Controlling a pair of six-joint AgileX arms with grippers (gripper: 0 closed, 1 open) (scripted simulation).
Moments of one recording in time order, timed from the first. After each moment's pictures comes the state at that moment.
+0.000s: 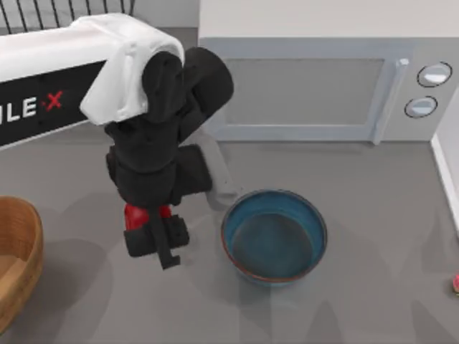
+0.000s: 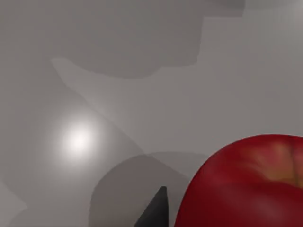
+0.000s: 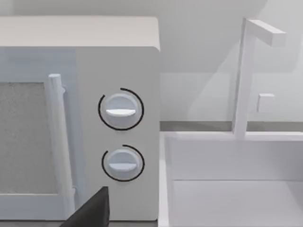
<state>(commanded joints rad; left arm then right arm) -0.66 1.79 1.35 -1.20 -0.12 0.60 0.00 0.00 0.00 0.00 0.00 0.00</state>
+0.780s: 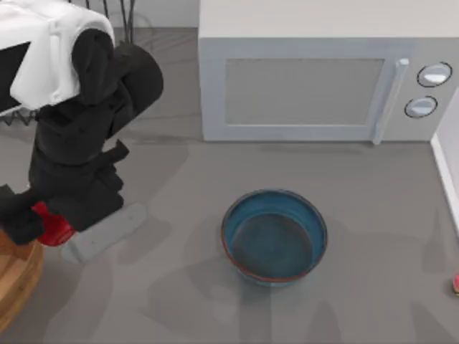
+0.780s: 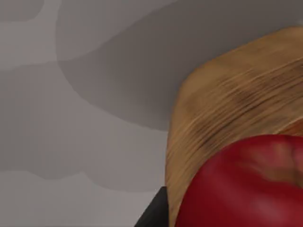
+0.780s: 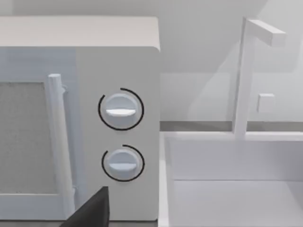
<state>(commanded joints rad) -0.51 1.70 1.30 -1.39 -0.33 1.78 0.00 0.00 0.00 0.00 0.00 0.00</state>
